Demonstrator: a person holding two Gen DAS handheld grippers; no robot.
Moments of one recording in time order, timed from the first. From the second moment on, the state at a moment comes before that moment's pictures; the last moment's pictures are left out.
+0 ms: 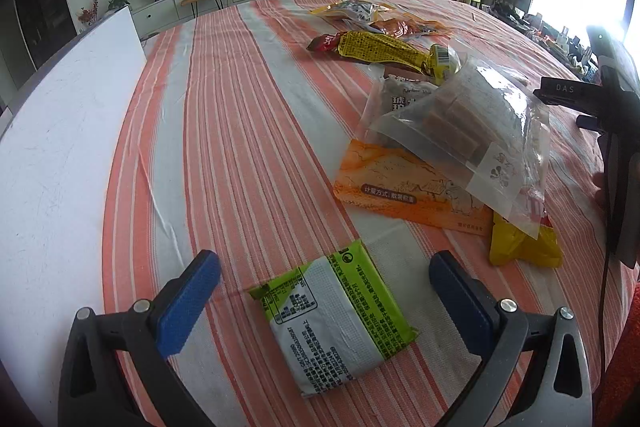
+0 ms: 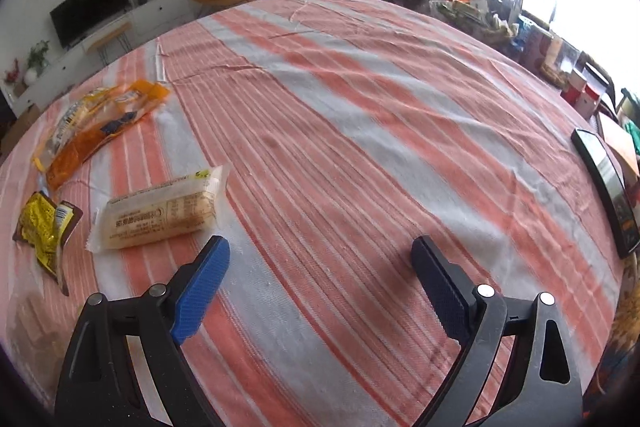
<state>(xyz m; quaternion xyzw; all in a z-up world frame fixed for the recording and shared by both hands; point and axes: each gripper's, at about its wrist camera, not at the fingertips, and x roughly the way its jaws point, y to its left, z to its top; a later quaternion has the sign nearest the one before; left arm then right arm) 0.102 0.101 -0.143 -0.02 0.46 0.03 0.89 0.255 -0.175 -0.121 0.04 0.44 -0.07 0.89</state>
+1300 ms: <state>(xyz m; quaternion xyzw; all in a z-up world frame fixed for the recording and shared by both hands) 0.102 0.100 -0.143 -0.02 0.46 0.03 0.89 0.249 -0.175 -0.126 0.04 0.44 -0.07 0.89</state>
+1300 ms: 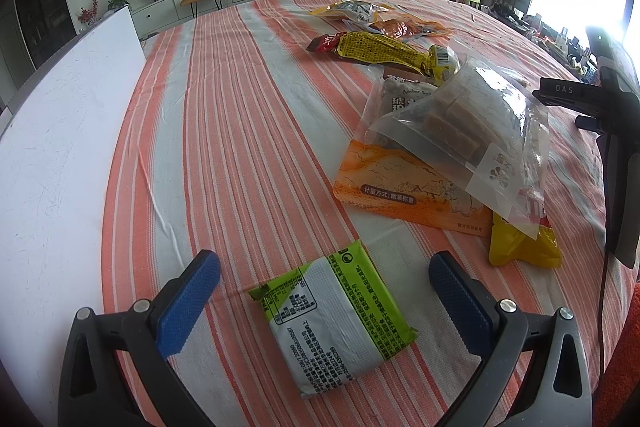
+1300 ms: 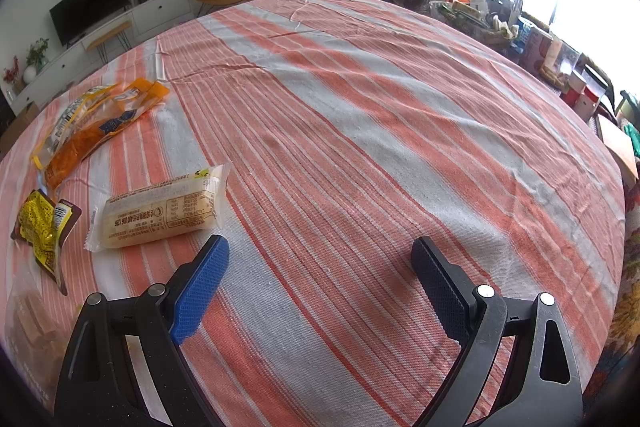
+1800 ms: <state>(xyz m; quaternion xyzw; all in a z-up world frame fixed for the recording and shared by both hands) 0.101 0.099 -0.142 -0.02 0.46 0.03 0.89 0.253 -0.175 -0.123 0.04 0.44 -0.07 0.89</state>
